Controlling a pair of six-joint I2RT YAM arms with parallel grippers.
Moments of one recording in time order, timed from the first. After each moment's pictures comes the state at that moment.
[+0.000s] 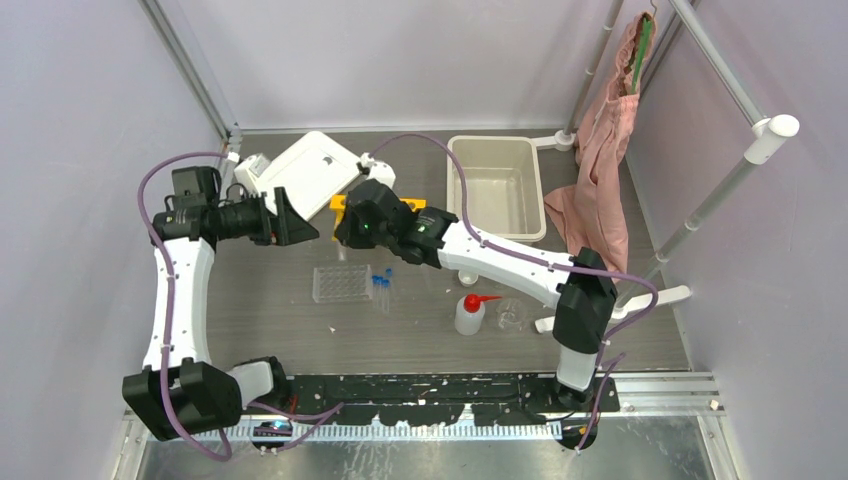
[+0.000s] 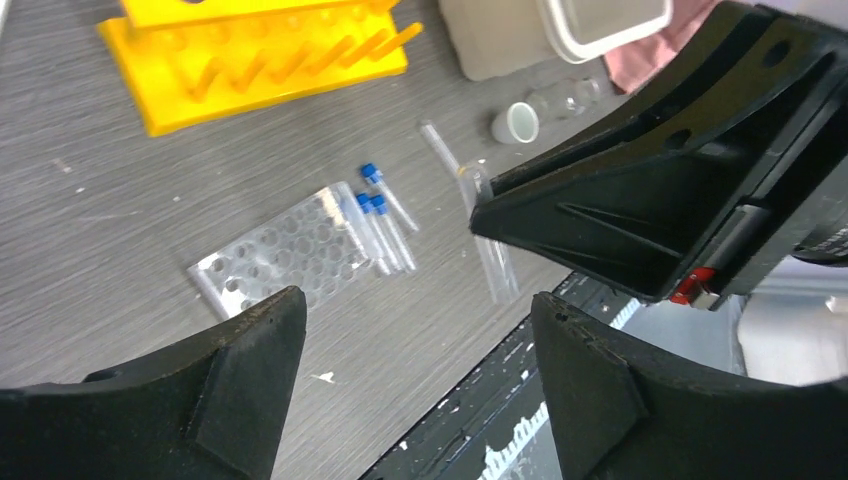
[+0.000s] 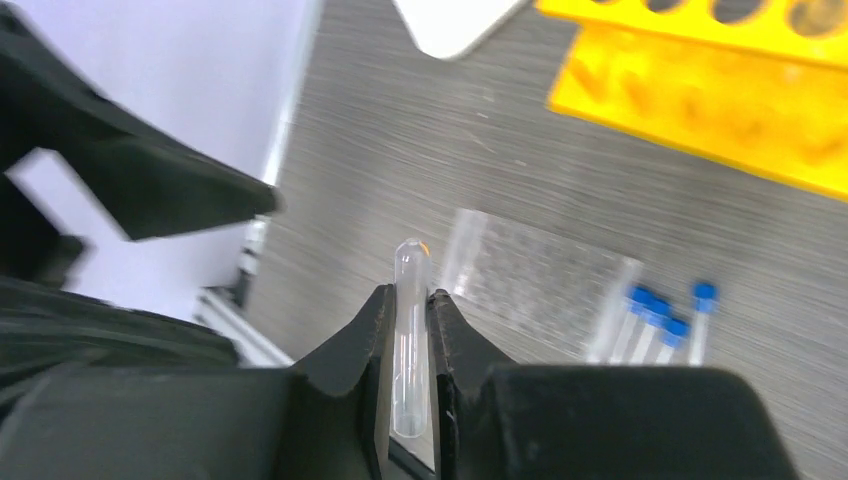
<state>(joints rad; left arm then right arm) 0.21 1.17 1.21 -0.96 0.88 0.10 1.04 1.80 1.61 -0.39 0.23 0.82</state>
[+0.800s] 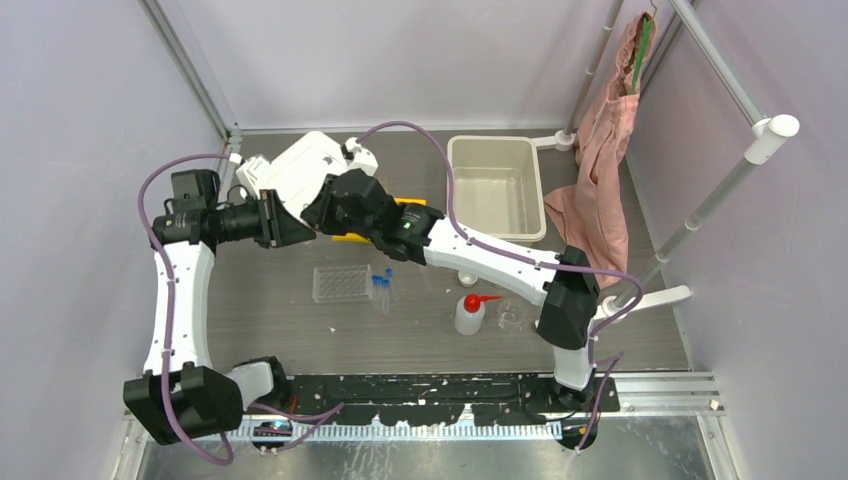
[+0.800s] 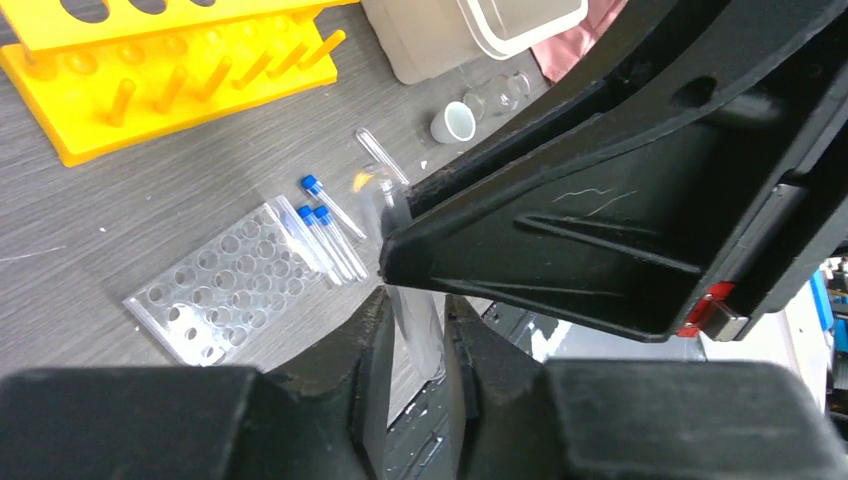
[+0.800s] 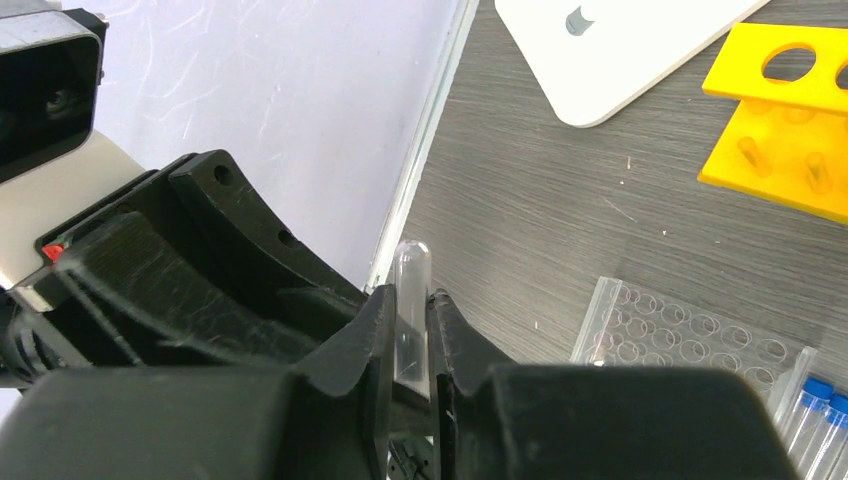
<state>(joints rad) 0.21 1.14 1.19 -0.96 1.06 0.11 1.09 1.88 1.79 -0.24 0.22 0.92</state>
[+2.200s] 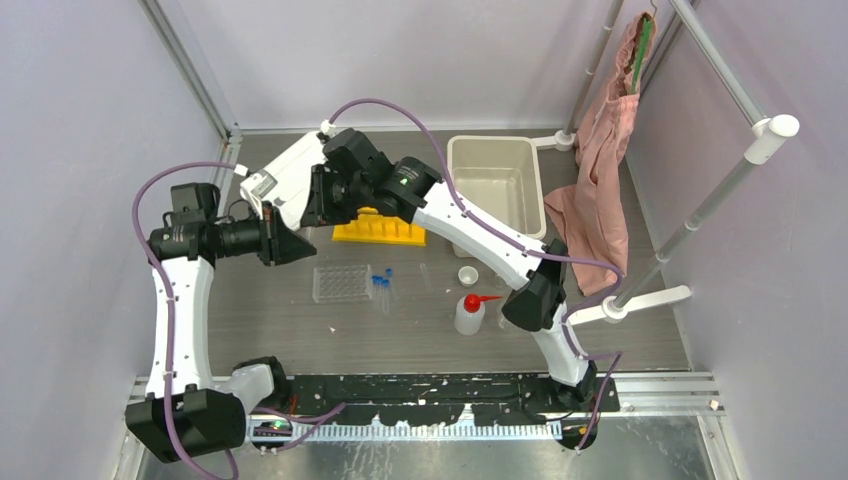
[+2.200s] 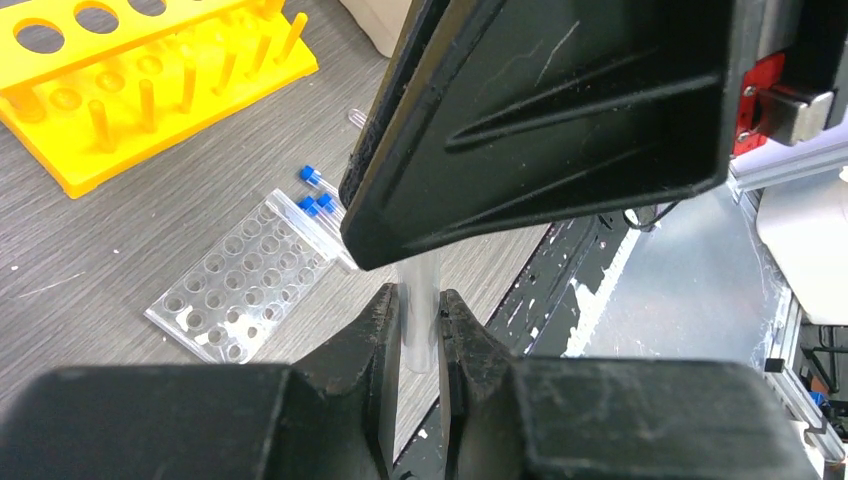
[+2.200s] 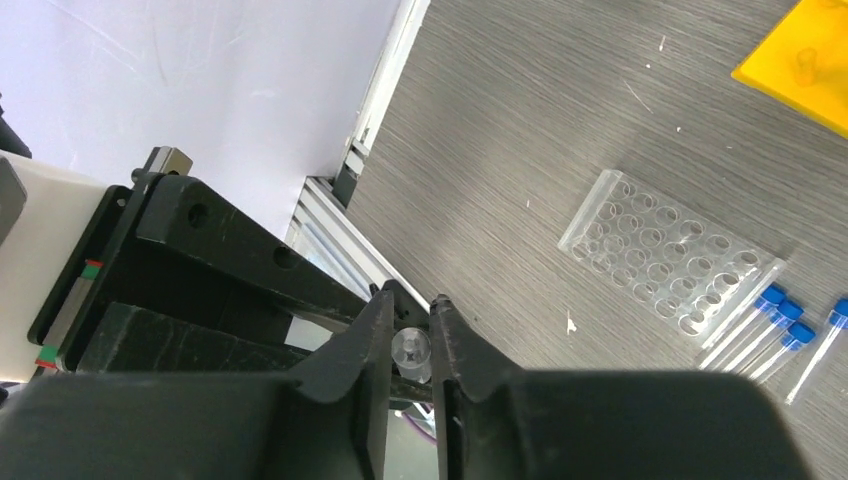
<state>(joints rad) 0.21 1.06 1.16 -1.08 1.10 0.39 1.01 2.10 2.34 -0.81 -0.15 0.78</state>
